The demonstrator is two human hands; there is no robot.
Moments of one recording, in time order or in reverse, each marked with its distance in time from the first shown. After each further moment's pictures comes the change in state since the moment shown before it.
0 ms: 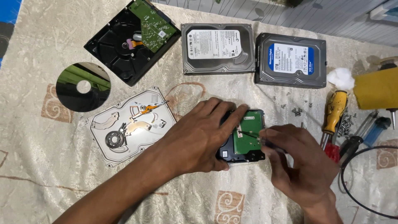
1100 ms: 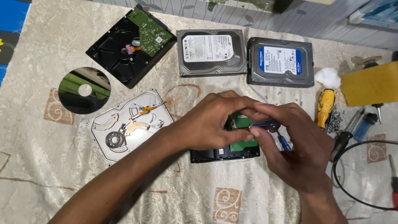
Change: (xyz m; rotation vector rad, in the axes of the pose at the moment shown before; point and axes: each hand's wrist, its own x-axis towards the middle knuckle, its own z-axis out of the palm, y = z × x) left_hand 0.034 -0.002 -0.011 -0.598 0.140 0.068; right_hand 0.045 -0.027 -0.008 -0.074 0.040 -0.254
